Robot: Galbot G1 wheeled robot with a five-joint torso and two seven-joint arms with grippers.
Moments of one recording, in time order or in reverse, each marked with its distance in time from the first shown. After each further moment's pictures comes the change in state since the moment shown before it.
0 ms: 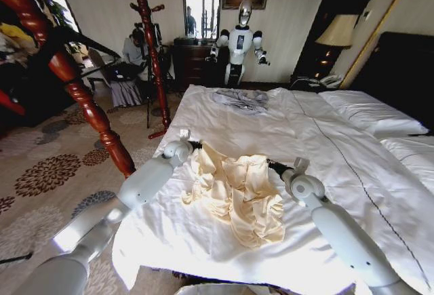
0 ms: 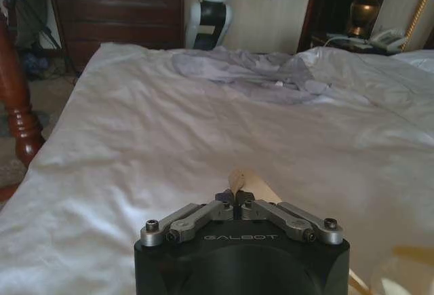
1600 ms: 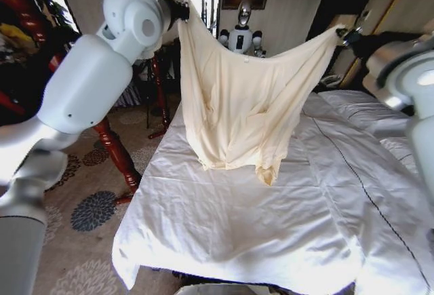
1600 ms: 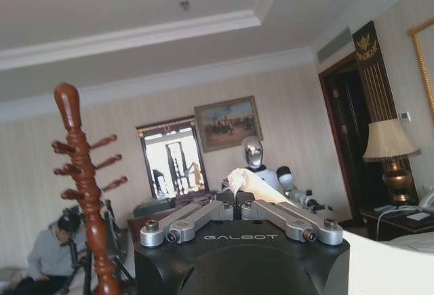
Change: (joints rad) left arm -0.685 0.288 0.031 -0.361 -0.230 0.131 -0.222; right arm 0.665 -0.355 0.133 0.133 0.530 -0.010 0.186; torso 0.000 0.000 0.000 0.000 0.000
